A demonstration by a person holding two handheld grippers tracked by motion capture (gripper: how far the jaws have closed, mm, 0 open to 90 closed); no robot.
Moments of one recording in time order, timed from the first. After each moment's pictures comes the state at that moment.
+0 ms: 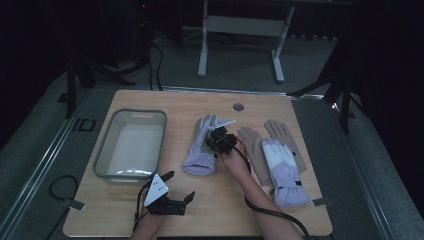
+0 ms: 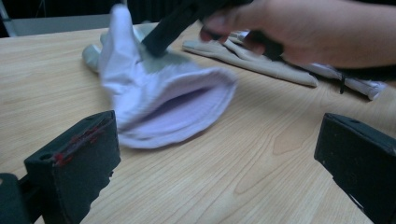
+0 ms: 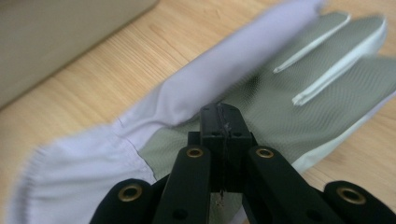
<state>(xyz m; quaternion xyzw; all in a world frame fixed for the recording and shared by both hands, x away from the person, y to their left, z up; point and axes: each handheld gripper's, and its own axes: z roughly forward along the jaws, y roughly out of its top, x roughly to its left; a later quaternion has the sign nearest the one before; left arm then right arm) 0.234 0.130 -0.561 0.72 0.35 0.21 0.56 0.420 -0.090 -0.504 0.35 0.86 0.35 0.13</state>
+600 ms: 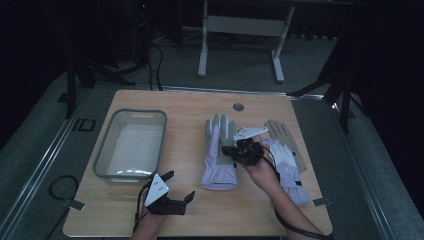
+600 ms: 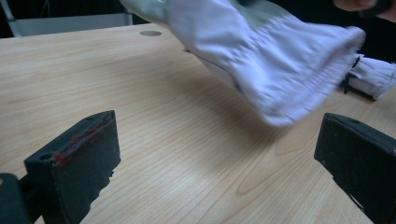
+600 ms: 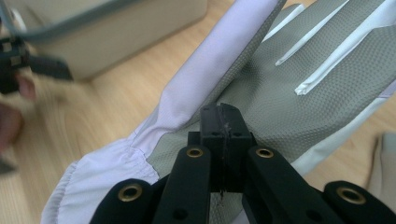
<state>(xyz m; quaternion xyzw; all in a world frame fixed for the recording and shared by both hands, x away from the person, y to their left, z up) 0.234 0.129 -0.561 0.72 0.35 0.22 0.56 0.357 -0.156 -0.460 0.29 0.86 0.40 0.11</state>
